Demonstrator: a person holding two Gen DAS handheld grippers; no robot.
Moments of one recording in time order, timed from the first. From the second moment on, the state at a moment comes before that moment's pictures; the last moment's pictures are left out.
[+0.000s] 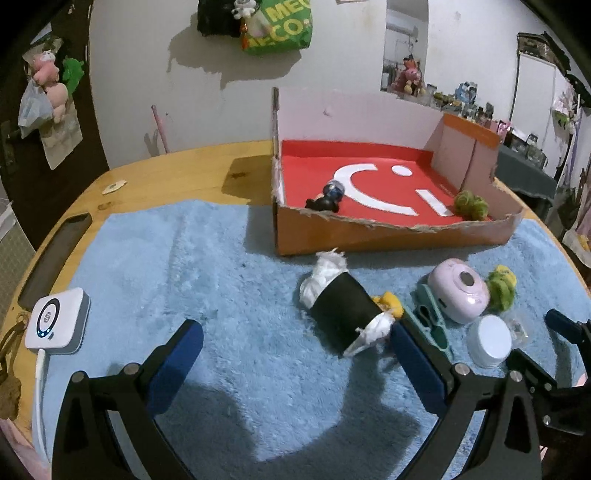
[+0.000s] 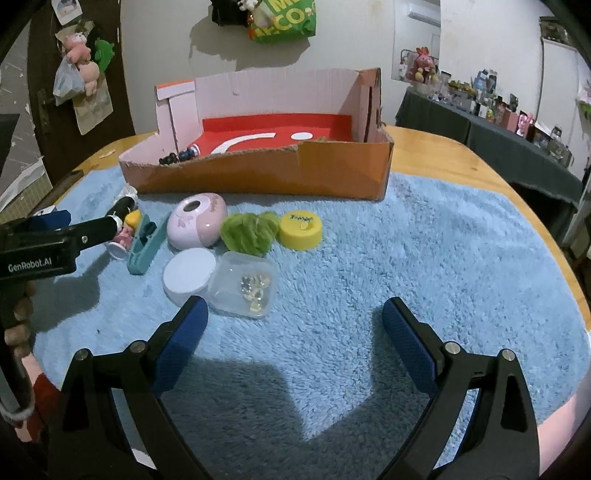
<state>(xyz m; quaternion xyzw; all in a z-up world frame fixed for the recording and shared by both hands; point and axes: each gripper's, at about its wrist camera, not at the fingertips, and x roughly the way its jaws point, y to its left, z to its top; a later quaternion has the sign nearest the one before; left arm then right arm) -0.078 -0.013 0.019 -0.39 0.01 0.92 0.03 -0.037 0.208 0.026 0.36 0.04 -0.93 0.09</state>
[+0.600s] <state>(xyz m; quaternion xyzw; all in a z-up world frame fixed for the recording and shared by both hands) -0.082 -0.016 0.022 -0.39 0.05 0.92 0.04 -0.052 0.215 0.028 0.36 0.05 -0.93 0.08</state>
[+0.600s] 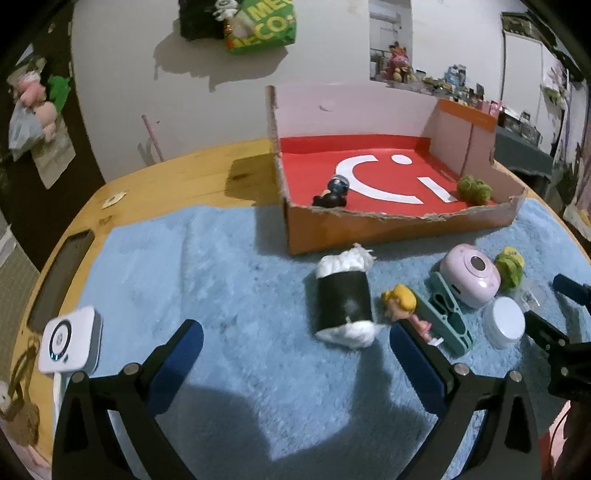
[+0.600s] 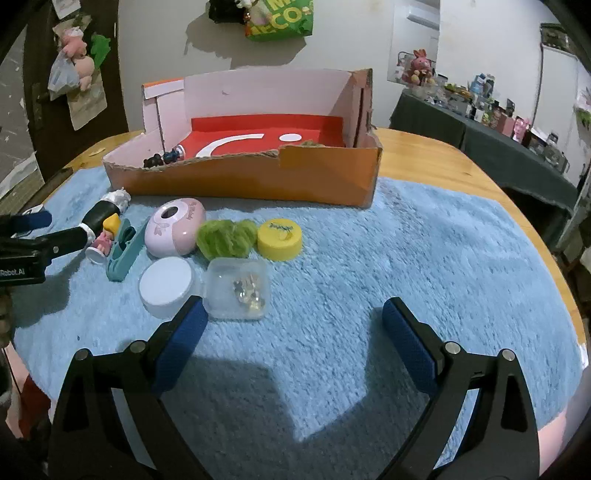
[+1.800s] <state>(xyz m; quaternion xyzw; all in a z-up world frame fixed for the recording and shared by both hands) -0.068 -0.016 0.043 -0.34 0.01 0.93 0.13 -0.043 0.206 0.044 0.31 0.02 -0.94 0.13</state>
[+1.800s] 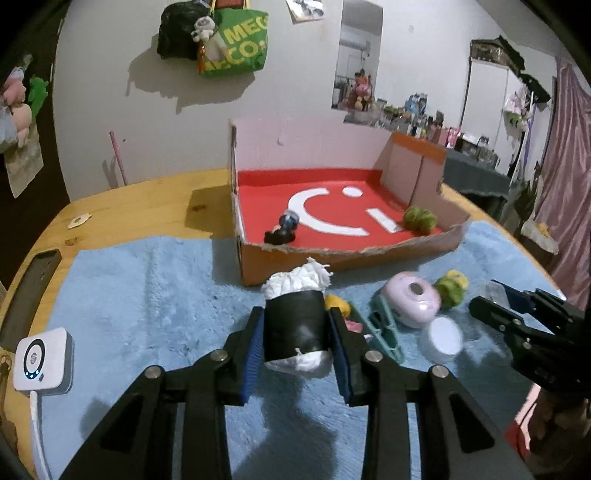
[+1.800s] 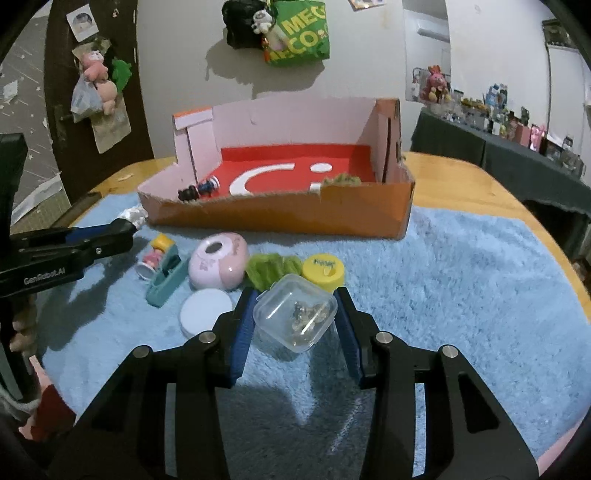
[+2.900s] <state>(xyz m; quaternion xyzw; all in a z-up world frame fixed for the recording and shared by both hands) -0.063 0.000 0.072 -0.31 0.02 0.94 0.16 -0.053 0.200 0.074 0.30 0.02 -0.94 0.16</state>
